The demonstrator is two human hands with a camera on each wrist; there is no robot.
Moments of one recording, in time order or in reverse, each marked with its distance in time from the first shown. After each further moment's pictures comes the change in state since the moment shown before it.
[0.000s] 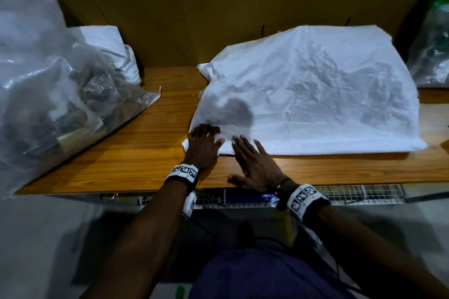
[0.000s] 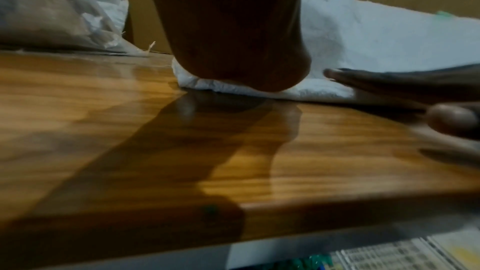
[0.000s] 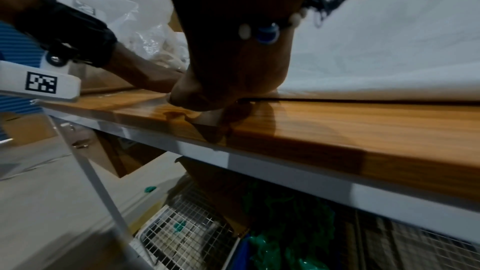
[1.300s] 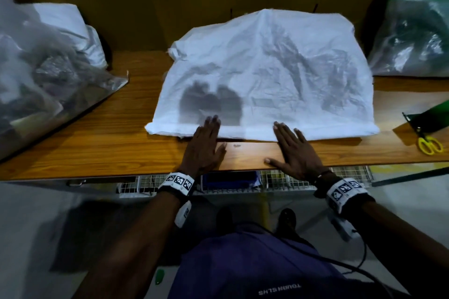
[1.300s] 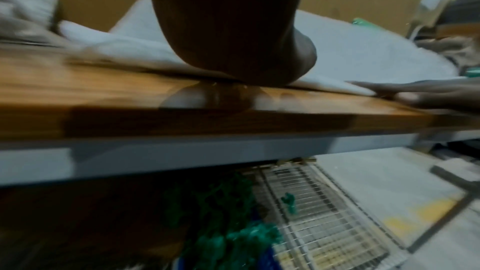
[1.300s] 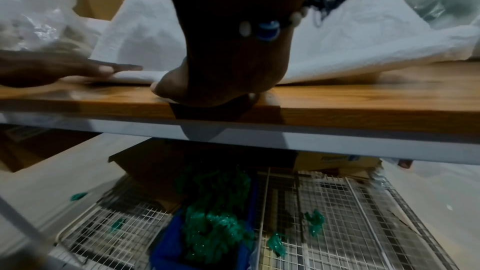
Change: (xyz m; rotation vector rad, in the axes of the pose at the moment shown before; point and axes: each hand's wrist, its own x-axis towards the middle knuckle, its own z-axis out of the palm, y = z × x) left_hand -0.035 0.110 0.028 -0.069 -0.006 0.224; right_hand -0.148 0.149 -0.019 -0.069 0.043 0.206
